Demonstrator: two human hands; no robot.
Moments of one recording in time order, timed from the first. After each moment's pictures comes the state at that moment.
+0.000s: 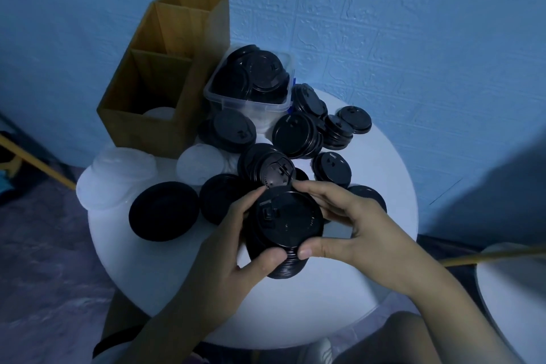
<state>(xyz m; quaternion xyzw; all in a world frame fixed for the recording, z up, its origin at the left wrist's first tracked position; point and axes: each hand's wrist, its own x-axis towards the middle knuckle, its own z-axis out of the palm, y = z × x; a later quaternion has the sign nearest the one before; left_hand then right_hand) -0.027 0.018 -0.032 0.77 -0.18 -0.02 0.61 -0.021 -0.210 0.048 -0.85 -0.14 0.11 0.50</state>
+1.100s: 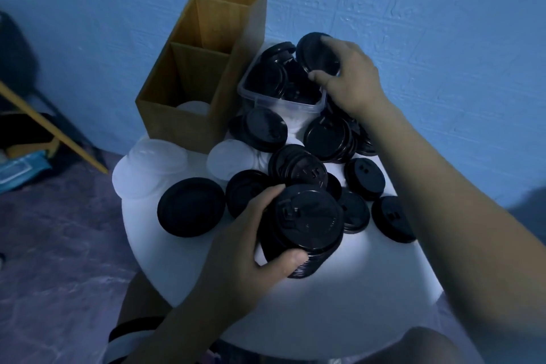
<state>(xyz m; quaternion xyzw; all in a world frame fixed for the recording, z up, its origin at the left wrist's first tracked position) -0.022 0.026 -0.028 0.80 -0.16 0.05 0.58 0.216 -0.173 0.086 -0.95 -0.10 -0.18 0.24</state>
